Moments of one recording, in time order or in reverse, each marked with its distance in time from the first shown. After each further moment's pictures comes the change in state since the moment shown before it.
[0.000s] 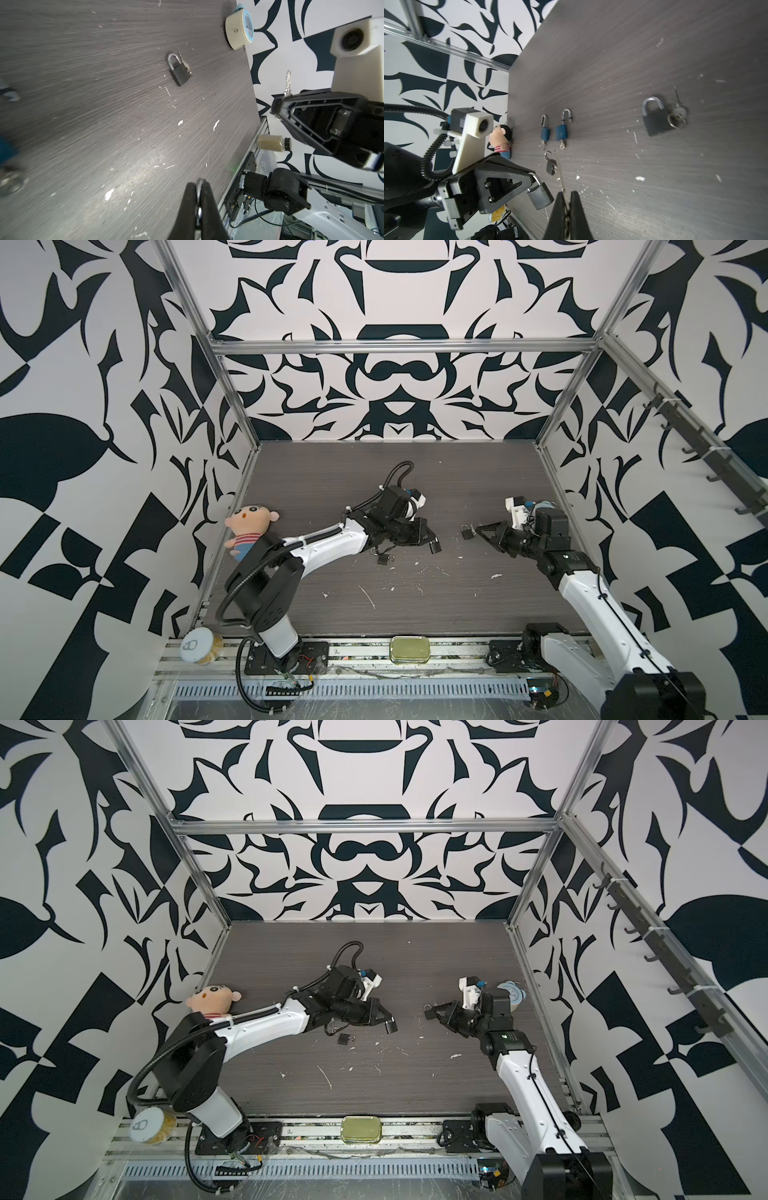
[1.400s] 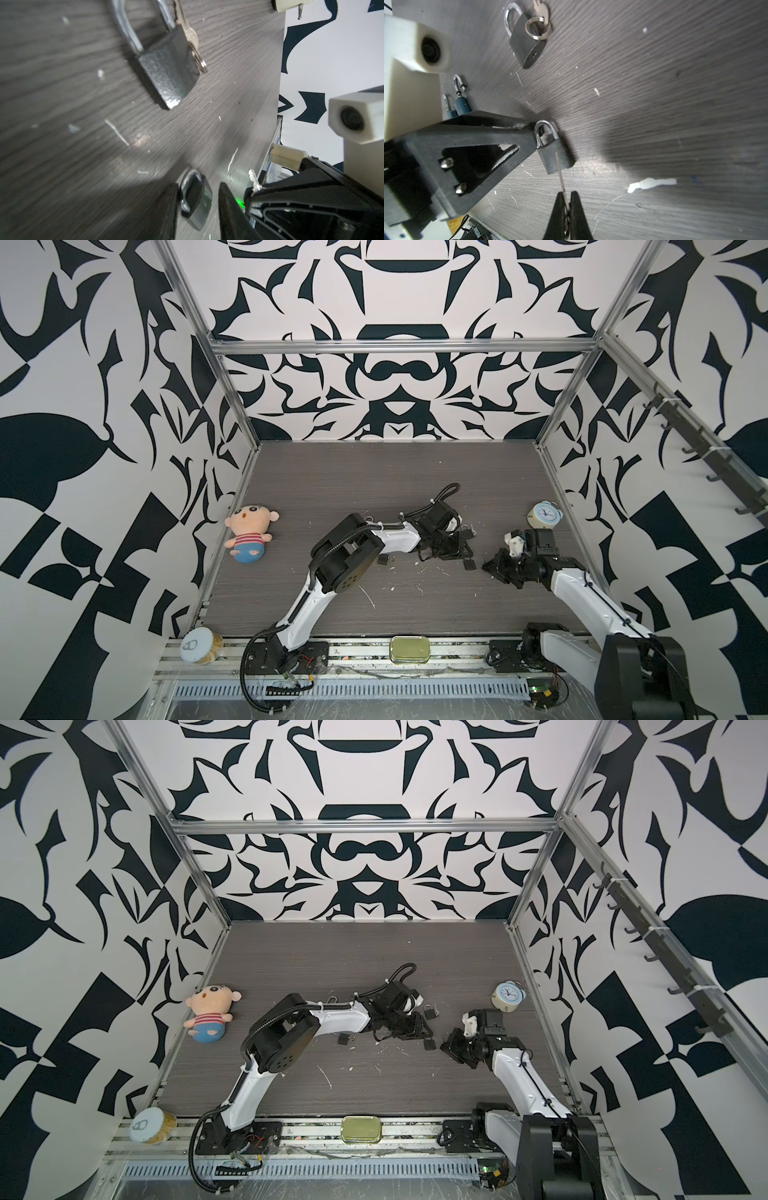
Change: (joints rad) left arm -0.124 0.505 0.337 0.093 0.045 -0.161; right arm -0.048 0.138 -0.134 -0.152 0.143 -0.099
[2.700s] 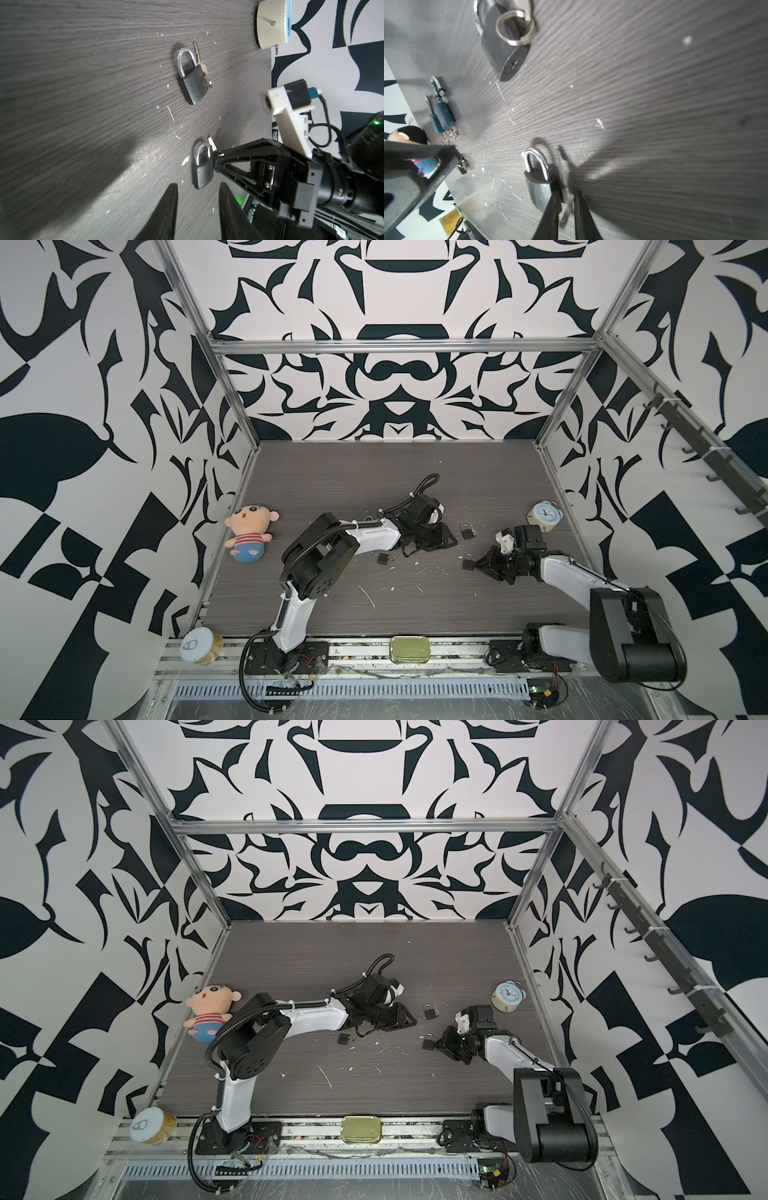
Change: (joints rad) left arm 0.078 -0.207 -0.198 0.043 -0.074 0.010; right arm 0.043 0.214 -0.002 0.181 -0.003 0.013
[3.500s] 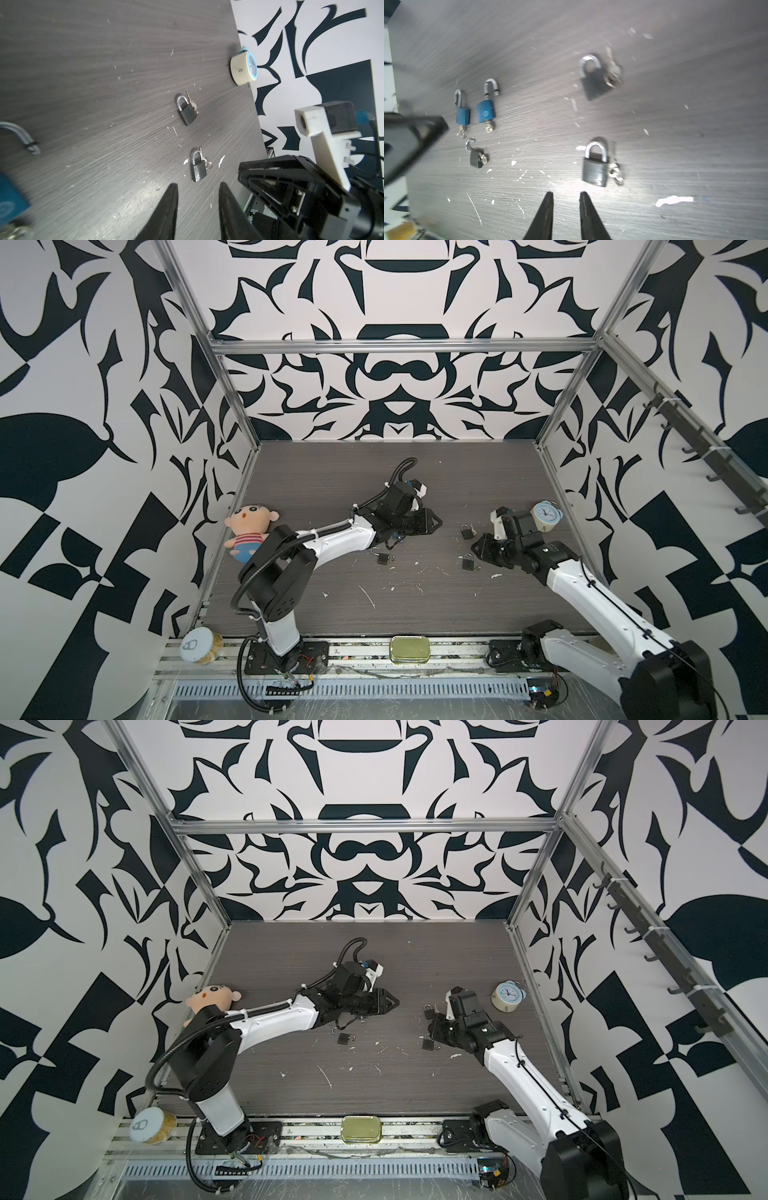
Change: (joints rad) left arm 0.067 -0.327 -0.133 -0.042 -0.157 0.123; right arm 0.367 -0.257 0.236 -0.248 0.381 0.065
